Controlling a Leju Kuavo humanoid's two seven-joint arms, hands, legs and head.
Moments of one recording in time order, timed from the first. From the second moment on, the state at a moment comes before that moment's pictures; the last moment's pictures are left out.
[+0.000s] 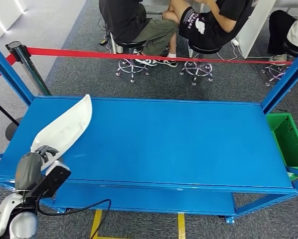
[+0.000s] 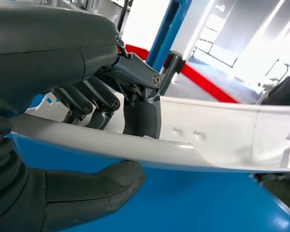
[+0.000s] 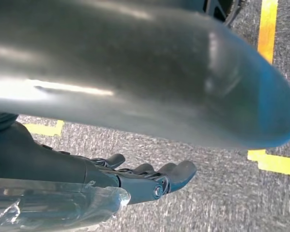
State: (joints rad) left arm 0.20 -0.33 0.40 -1.94 -1.23 0.03 -0.19; right arm -0.06 0.19 -1.19 -0.31 1.25 0.07 -0.17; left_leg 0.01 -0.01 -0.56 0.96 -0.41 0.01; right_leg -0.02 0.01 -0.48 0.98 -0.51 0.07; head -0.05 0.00
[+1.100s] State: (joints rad) left arm 0.26 -0.34 0.38 -1.99 -1.19 0.06 -0.24; right arm -0.07 0.20 -1.19 -0.31 1.29 0.08 -0.20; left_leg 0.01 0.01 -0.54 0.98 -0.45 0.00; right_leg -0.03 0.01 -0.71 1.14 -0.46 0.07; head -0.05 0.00
